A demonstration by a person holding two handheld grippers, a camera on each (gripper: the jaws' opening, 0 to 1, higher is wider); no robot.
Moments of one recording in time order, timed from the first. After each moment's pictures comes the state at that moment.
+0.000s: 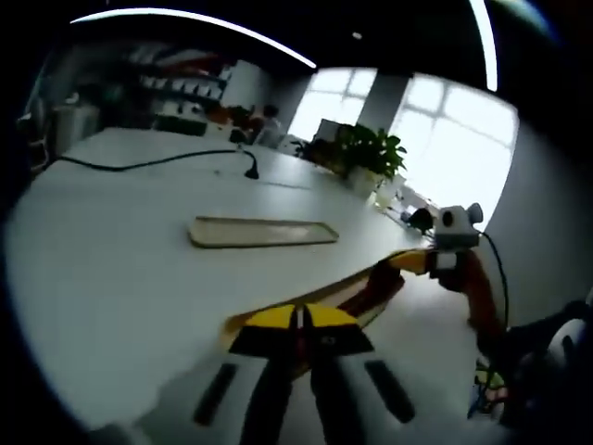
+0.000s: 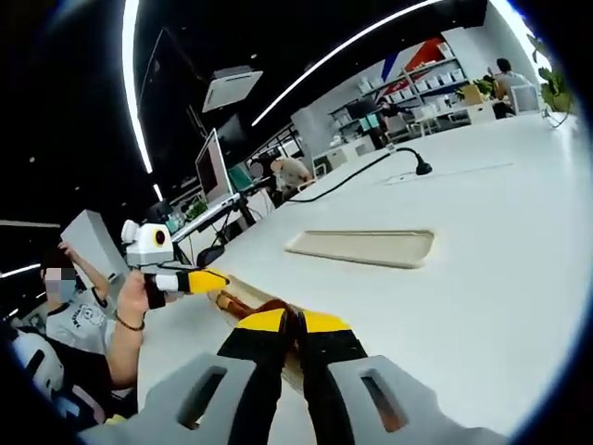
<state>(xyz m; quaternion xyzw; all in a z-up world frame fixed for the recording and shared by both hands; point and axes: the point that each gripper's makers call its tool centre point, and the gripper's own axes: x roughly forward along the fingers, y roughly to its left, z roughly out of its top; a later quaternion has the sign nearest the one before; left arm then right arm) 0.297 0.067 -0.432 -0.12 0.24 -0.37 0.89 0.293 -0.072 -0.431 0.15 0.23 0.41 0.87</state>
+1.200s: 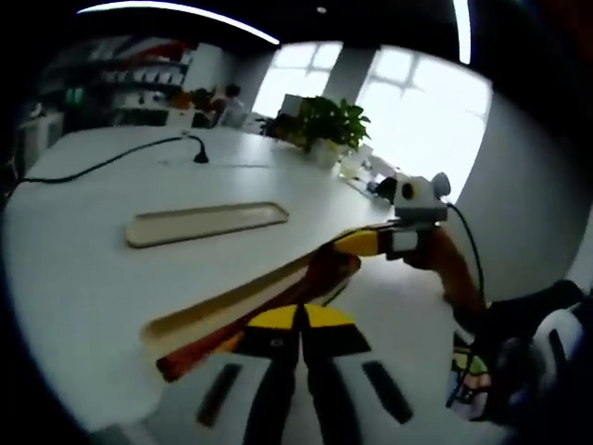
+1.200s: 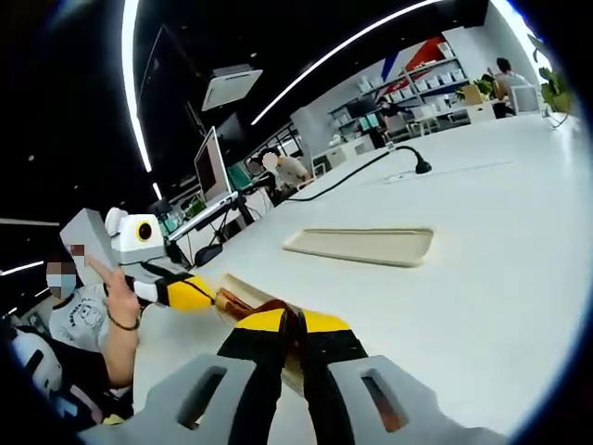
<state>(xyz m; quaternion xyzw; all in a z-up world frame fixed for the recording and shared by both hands) 0.265 0.014 -0.429 -0.06 0.29 -0.44 0.85 0.300 -0.072 -0.433 0.15 0.23 0.41 0.87</state>
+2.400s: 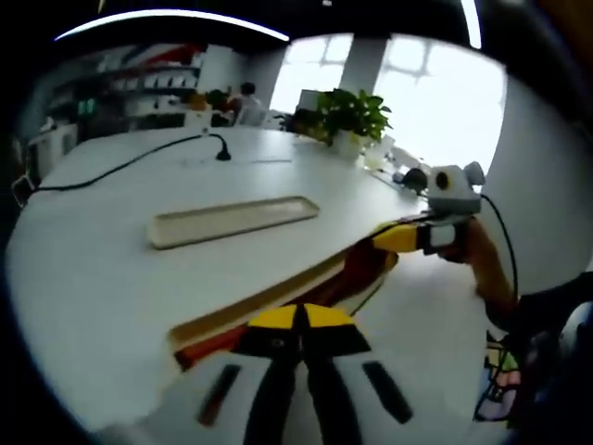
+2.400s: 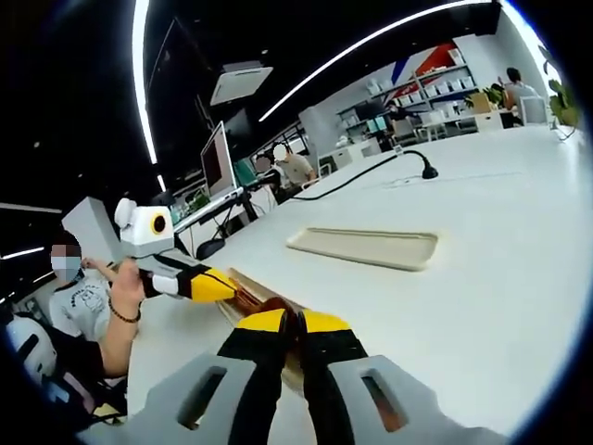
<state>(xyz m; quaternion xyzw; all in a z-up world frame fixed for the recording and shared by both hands) 0.288 0.032 -0.444 -0.03 0.28 -0.39 0.88 0.294 -0.070 -0.434 0.12 0.22 0.42 0.87</state>
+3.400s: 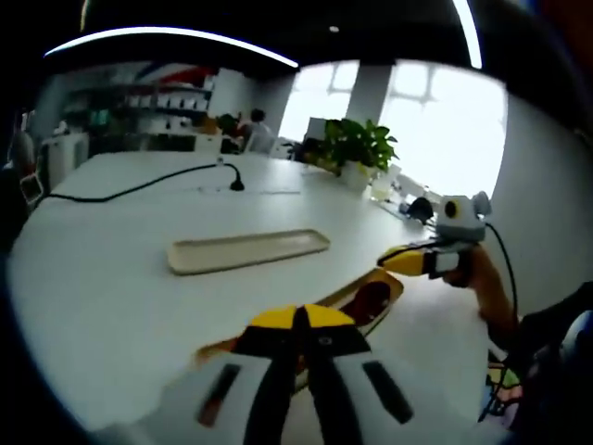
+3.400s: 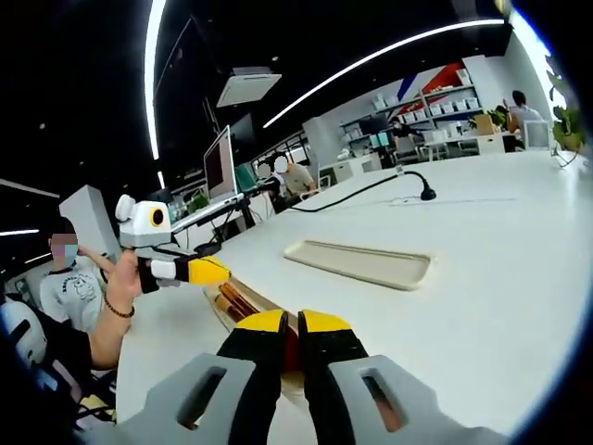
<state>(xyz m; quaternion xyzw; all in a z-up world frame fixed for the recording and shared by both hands) 0.306 0.048 -0.414 -0.06 0.21 -0.37 0.90 0.295 -0.075 -0.418 0.08 0.17 0.43 0.88</state>
